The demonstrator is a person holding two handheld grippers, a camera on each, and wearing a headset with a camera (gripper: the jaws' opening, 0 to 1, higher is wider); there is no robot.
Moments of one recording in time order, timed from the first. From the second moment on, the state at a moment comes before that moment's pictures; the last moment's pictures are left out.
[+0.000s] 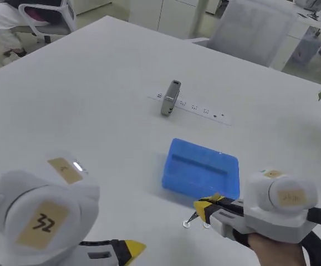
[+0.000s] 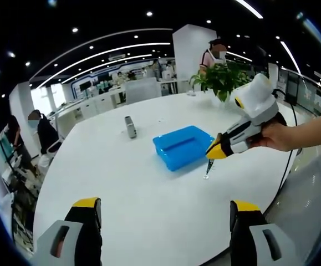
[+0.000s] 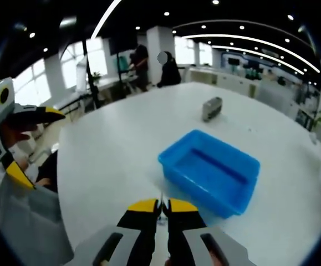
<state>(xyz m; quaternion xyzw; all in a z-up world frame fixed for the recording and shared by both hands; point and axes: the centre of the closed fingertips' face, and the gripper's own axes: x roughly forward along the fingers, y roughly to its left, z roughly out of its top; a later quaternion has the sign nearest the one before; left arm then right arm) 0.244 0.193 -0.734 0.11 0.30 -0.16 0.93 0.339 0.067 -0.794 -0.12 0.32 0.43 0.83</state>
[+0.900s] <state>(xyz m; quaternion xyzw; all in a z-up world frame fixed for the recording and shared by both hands) 0.244 0.193 -0.735 0.11 0.30 -0.16 0.93 0.333 0.067 -0.800 -0.16 0.33 0.44 0.82</state>
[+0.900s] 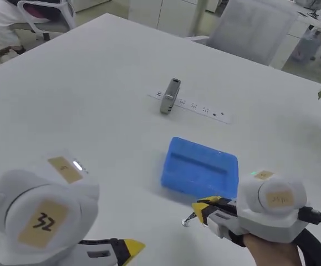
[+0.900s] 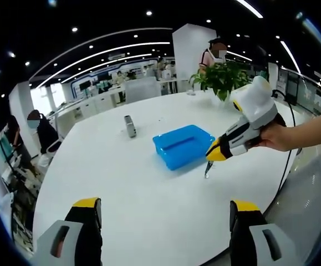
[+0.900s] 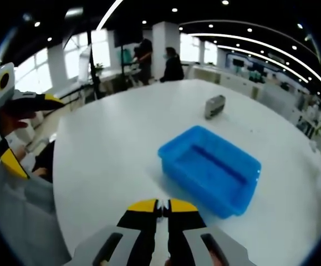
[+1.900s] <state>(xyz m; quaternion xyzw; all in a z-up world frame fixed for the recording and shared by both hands) 0.244 0.193 -0.735 0.11 0.30 -0.16 0.93 0.327 0.055 -0.802 -0.16 0.35 0.43 0.82</state>
